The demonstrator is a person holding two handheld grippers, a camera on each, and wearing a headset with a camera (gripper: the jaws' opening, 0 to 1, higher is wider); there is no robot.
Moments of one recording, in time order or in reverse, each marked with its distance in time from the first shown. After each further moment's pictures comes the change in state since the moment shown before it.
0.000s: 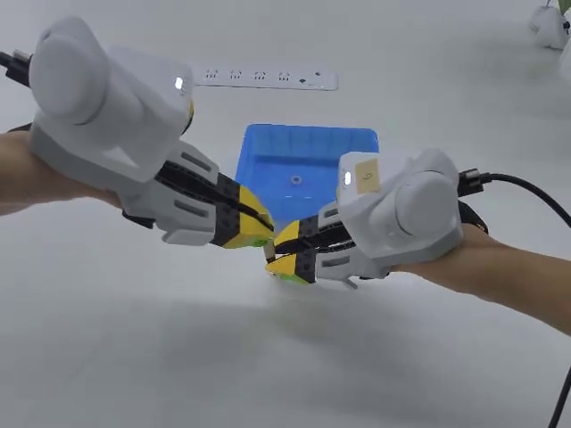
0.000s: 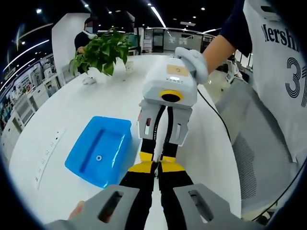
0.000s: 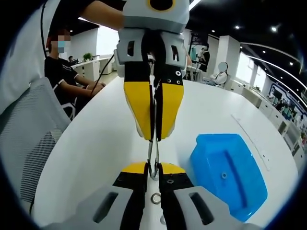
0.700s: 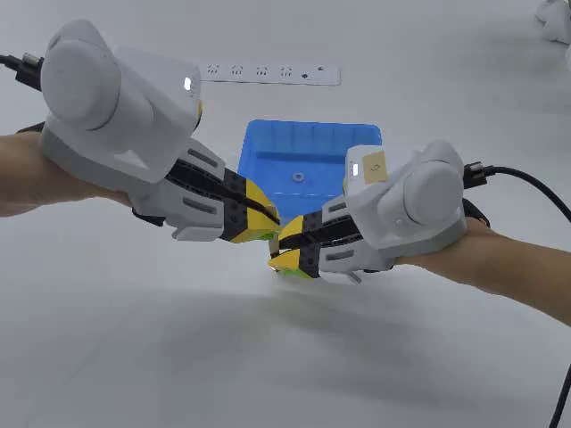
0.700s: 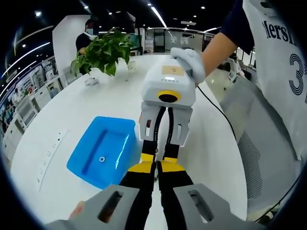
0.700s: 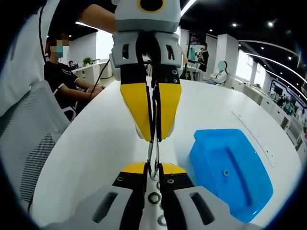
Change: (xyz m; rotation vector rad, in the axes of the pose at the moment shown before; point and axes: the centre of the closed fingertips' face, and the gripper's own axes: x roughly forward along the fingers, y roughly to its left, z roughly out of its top) left arm 0.009 0.010 -0.003 0.011 -0.001 0.028; right arm 0.005 -0.007 -0.008 0.033 -0.021 0.020
